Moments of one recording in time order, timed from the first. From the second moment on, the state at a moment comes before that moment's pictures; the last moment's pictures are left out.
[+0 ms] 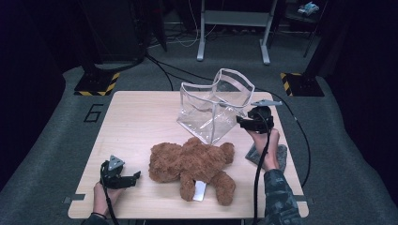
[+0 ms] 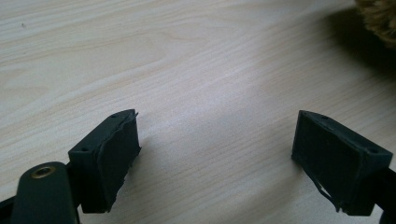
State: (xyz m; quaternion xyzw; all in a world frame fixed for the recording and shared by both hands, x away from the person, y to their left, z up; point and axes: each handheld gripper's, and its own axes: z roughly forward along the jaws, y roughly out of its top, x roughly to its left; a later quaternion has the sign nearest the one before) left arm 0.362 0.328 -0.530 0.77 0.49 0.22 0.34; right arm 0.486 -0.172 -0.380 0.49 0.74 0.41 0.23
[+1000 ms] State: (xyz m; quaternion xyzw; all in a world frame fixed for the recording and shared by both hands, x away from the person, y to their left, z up) left arm 0.362 0.327 -0.531 0.77 0.49 0.22 0.34; right arm 0.538 -0.180 -0.363 0.58 0.67 0.40 0.22
